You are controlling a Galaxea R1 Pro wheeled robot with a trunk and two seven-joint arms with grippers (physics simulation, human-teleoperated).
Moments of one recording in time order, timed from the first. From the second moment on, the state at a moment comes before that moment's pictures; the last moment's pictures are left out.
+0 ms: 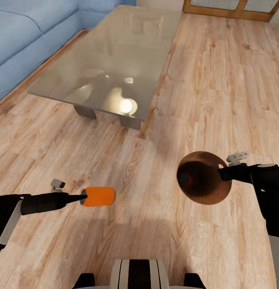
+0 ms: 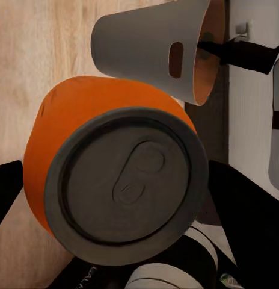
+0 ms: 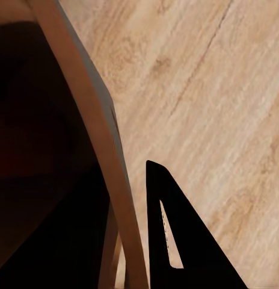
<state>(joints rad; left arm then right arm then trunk) -0.51 0.41 0.13 -1.37 0.31 1.05 -1.35 -0.71 -0.33 -0.14 -1.56 0.49 1.04 0.74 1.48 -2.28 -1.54</state>
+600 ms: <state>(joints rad) -0.68 0.33 0.12 -1.37 0.39 1.05 -1.36 -0.70 -0.24 -0.09 -1.55 0.48 1.04 0.74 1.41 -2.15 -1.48</state>
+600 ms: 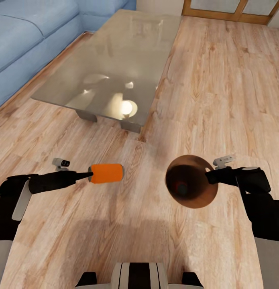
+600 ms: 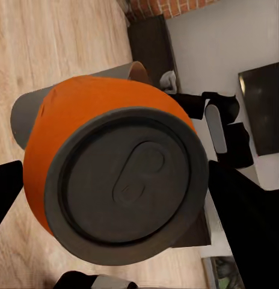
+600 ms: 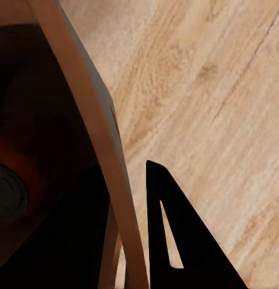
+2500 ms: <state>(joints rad) -0.74 0.01 -0.35 -1.44 0.50 1.05 -0.58 -0.70 0.03 0.04 -1.50 0.77 1.04 0.73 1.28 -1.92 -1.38</state>
